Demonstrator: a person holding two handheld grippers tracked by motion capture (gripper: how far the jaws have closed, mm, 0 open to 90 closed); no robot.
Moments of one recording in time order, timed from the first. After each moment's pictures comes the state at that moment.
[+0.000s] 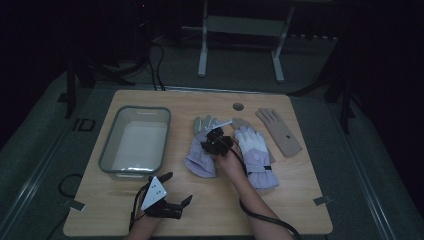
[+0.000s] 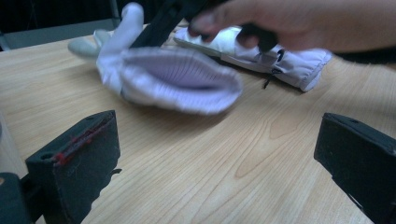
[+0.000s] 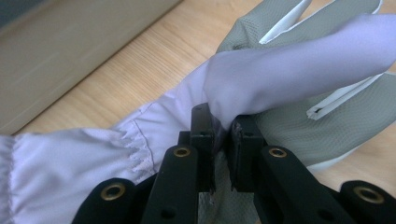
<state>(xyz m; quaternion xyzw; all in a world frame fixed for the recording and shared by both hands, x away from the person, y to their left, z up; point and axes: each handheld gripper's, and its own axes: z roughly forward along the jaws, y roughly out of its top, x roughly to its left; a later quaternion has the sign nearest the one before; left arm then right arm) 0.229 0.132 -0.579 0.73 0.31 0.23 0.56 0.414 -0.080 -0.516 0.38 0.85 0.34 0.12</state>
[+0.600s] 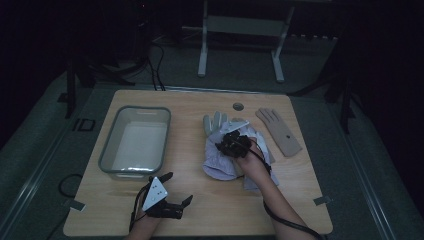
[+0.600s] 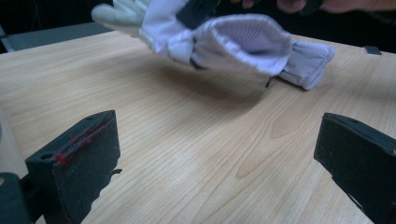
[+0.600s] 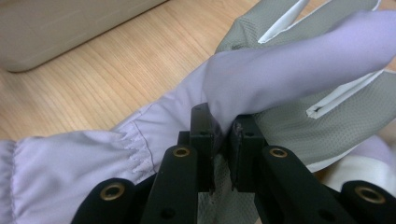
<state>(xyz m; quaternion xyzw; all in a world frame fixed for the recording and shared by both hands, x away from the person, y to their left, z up) 0.228 0.130 -0.579 0.74 0.31 0.24 0.56 0.395 -0.126 -0.492 0.30 0.88 0.33 0.15</state>
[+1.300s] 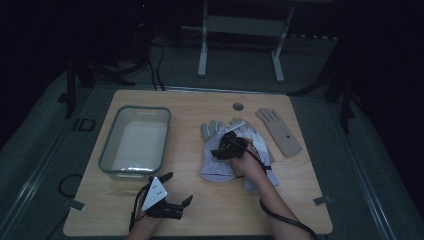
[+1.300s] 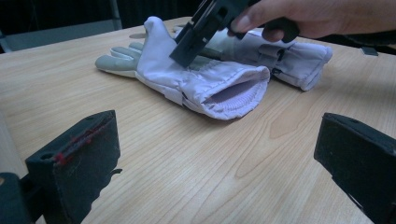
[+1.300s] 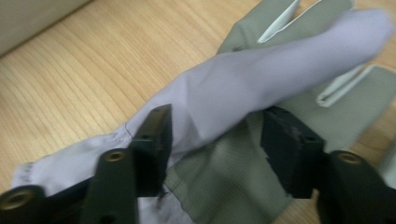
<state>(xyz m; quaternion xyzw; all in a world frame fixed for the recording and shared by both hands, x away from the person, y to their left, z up) 0.228 0.131 -0.579 0.73 0.30 0.23 0.56 0.415 -0.125 -0.521 0.34 0.88 0.31 0.10</state>
